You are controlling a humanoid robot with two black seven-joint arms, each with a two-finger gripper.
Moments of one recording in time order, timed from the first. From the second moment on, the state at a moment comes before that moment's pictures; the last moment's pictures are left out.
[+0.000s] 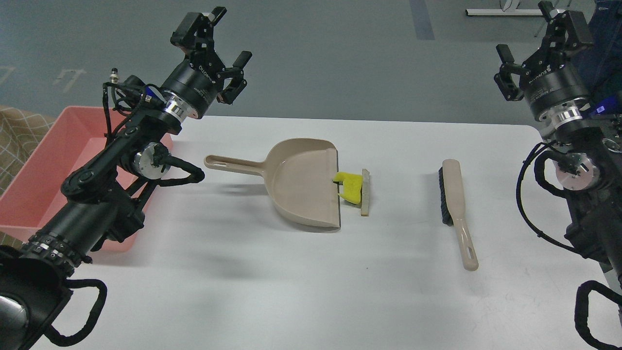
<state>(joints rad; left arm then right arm) -0.70 0.25 -1.05 -0.91 0.57 -0.30 -0.30 0.71 -0.23 1.34 0.74 -0.80 0.37 0.32</state>
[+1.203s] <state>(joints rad) -0.30 0.63 -0.97 -1.68 1.22 0.02 -0.23 0.72 -0.23 1.34 0.74 -0.81 0.37 0.32</state>
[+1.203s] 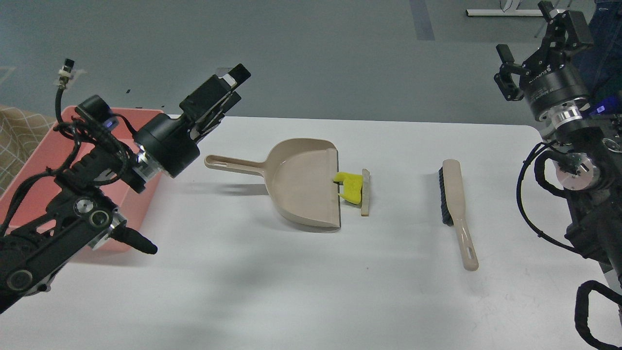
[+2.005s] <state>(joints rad) -0.10 0.36 -0.88 -1.53 1.47 0.28 -0.10 0.71 -0.23 1.31 0.74 -0.81 0.37 0.32</state>
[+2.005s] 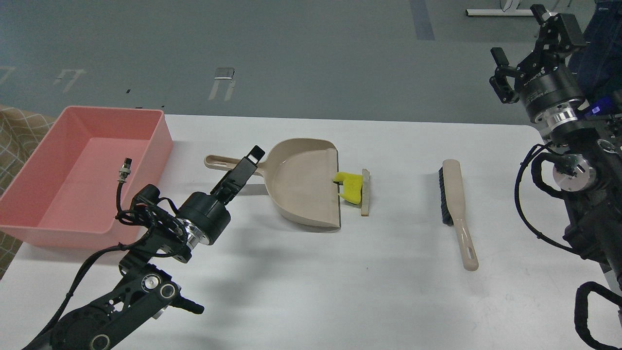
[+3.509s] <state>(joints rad) -0.30 0.13 -0.89 -1.07 1.27 0.45 -0.07 0.71 -0.23 1.31 0.74 -0.81 0.37 0.32</state>
